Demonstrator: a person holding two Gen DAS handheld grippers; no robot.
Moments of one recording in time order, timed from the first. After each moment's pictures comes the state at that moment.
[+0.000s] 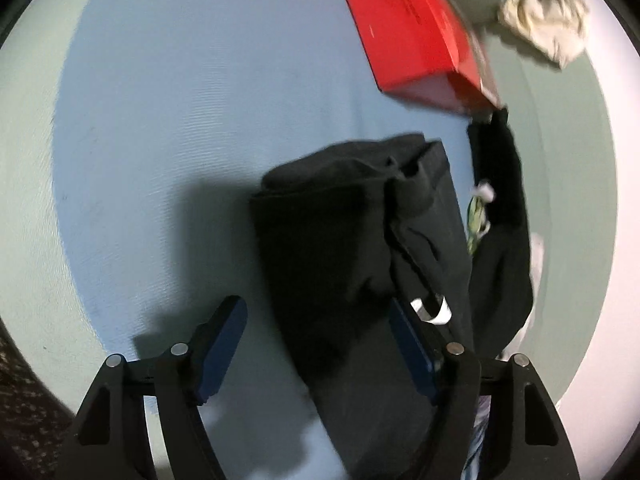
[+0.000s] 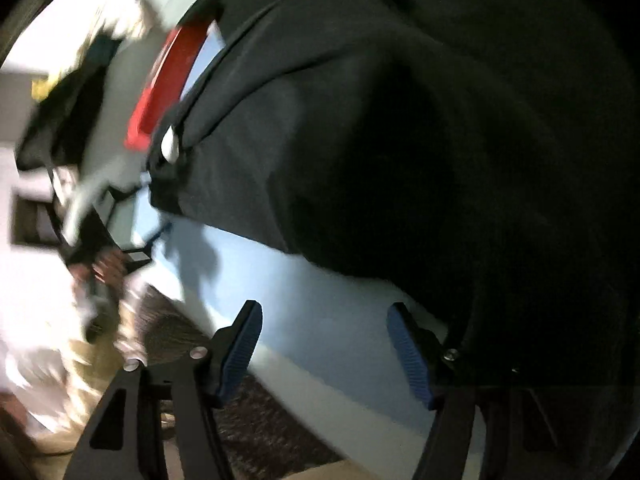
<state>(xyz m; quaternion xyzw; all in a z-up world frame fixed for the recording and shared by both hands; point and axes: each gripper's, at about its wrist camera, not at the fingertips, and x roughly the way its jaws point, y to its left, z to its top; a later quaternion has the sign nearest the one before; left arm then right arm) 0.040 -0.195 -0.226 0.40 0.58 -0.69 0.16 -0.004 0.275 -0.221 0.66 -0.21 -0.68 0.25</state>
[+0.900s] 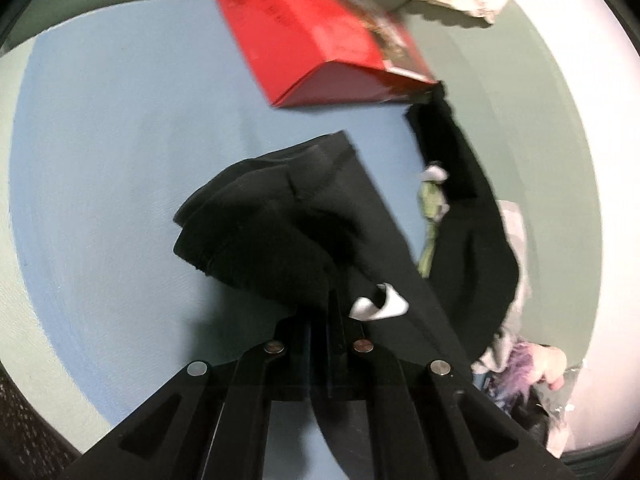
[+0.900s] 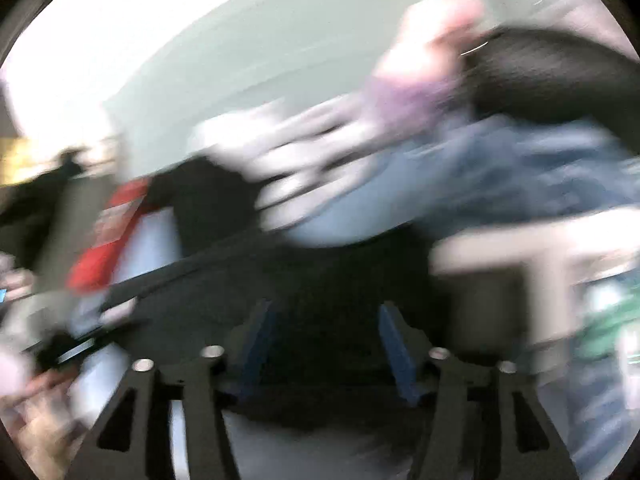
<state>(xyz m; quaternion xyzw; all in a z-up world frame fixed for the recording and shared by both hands) 0.007 -0.174 -0.185 0.39 0.49 -0.77 0.13 -0.015 0.339 -0.095 0.45 -0.16 -0.87 0.13</state>
